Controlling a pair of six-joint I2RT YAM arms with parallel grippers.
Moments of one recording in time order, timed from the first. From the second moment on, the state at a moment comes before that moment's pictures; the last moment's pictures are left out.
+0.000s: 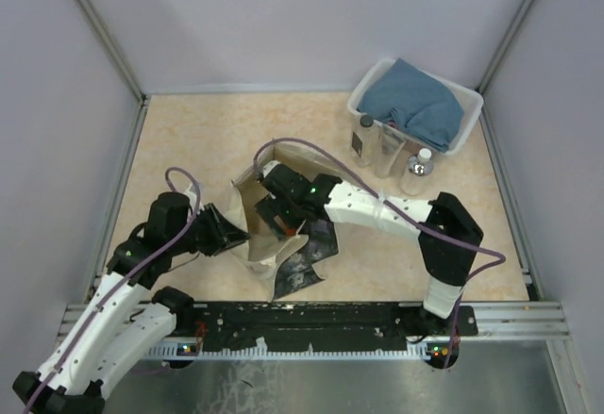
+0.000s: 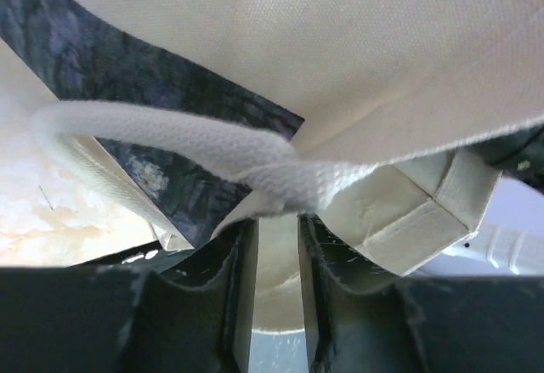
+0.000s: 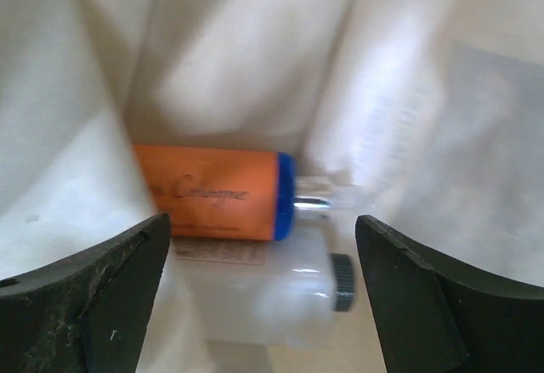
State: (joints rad) left arm -0.44 0.62 0.64 -0.69 0.31 -0.96; right arm 1.06 1.74 1.36 -0.60 0.16 0.23
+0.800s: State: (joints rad) left arm -0.44 0.48 0.85 -0.96 0.11 -0.94; right arm 0.65 2.29 2.26 -0.80 0.04 0.20
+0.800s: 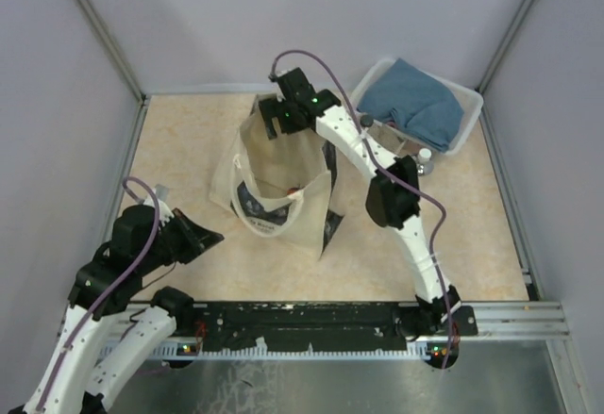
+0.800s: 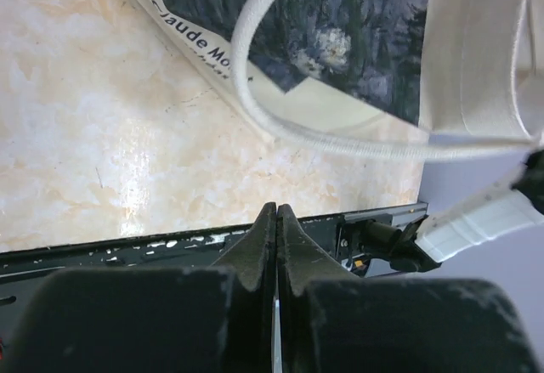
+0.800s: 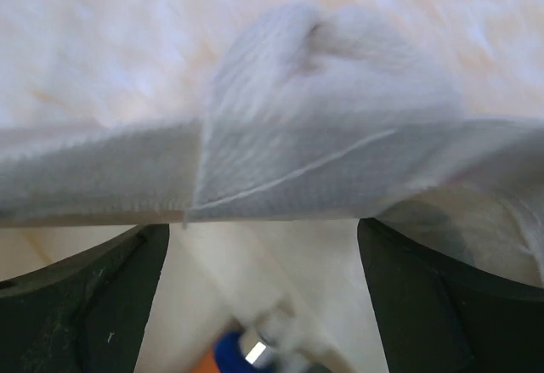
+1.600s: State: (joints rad) left arm -0.44 0.70 1.04 -0.84 -0.14 -0.87; right arm 1.10 1.90 2.13 -0.76 0.16 -0.06
